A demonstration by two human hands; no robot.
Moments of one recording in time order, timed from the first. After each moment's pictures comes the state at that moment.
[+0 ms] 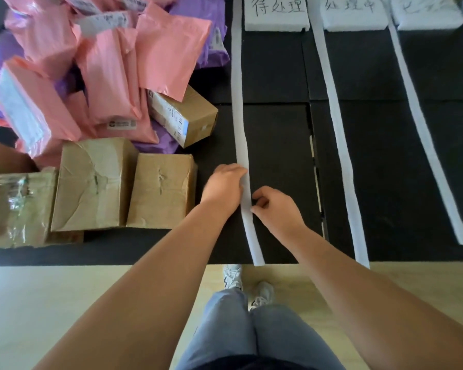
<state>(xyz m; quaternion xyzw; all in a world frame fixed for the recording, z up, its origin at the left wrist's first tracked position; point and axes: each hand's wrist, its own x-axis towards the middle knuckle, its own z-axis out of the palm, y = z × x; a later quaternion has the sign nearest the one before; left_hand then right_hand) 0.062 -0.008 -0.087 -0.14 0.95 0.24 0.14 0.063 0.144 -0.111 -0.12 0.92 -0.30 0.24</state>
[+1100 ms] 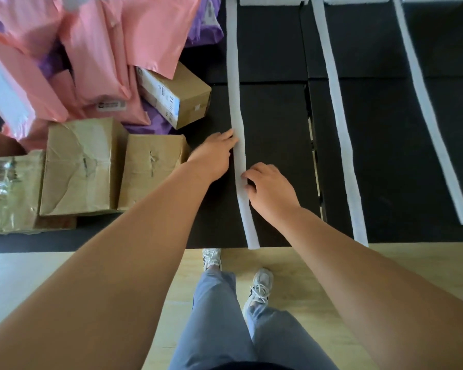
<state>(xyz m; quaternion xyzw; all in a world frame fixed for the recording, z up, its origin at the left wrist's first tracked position) 0.038 -0.028 -0.091 -0.06 0.97 0.12 0.22 0.065 0.148 -0.105 -0.30 0.93 -0.18 0.13</state>
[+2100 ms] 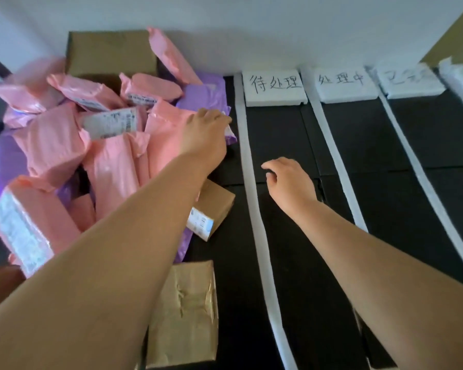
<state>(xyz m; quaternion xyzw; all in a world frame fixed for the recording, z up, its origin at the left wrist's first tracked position) -0.154 -0.156 0.016 -0.02 0.99 0.09 -0.08 -0.143 0.050 -0.046 -0.19 0.97 -0.18 0.03</state>
